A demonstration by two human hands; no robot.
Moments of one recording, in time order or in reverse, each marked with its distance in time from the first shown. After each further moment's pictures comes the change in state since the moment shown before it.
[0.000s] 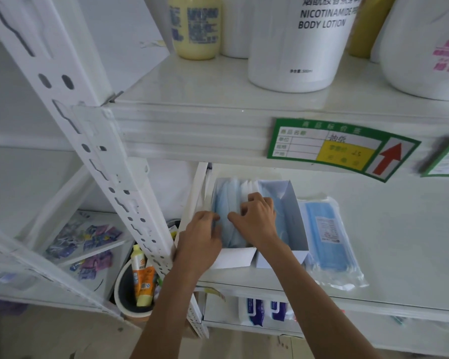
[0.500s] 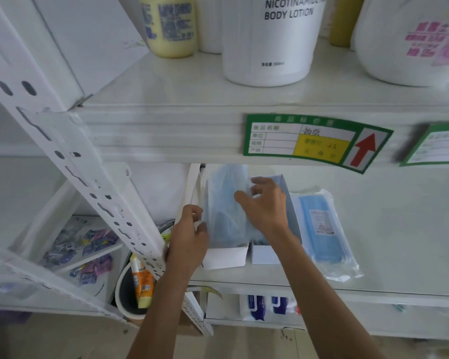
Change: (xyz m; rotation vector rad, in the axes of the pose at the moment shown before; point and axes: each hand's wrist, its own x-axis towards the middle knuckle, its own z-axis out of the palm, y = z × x) left_hand 0.003 -0.010 0.002 -0.227 0.134 -0.149; right_hand -0.003 -0.003 -0.042 0.473 0.197 0.085
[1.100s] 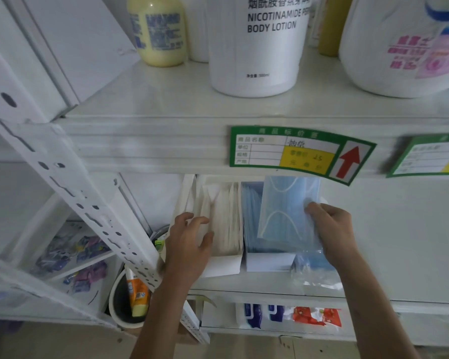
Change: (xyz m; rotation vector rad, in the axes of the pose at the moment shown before) left_hand -0.003 -0.005 0.013 0.219 0.006 0.237; right_hand 0.000 0.075 -0.114 0.317 0.085 0.280
